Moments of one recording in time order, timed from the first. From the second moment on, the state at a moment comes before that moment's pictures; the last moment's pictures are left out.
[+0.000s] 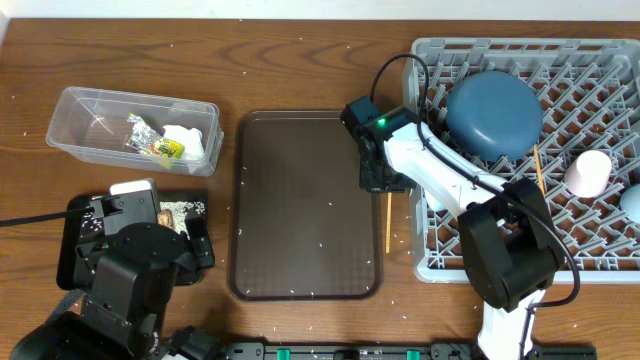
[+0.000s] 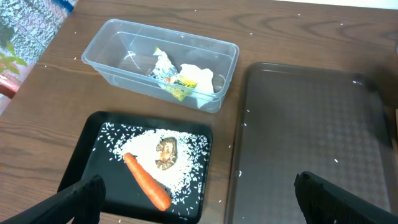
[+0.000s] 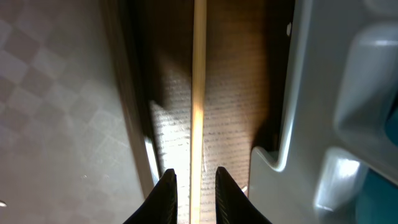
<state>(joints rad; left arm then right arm) -0.50 0.76 1.30 -1.36 -0.53 -0.46 0.55 2.02 1.48 -1.05 0.17 0.62</state>
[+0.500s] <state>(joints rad) -0.50 0.76 1.30 -1.36 -0.53 -0.46 0.53 2.09 1.48 -1.03 0.20 0.64</state>
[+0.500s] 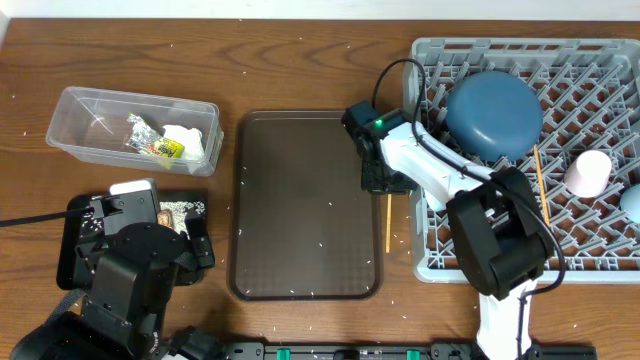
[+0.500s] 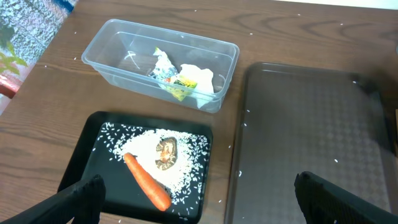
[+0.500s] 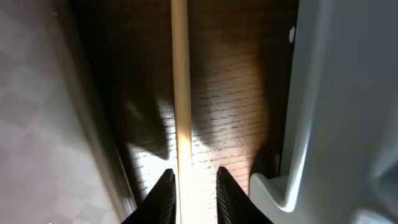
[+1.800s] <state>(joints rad) -0.50 0.76 1.30 -1.36 -0.53 -0.46 0.54 2.08 1.43 -0.93 0.11 0.44</state>
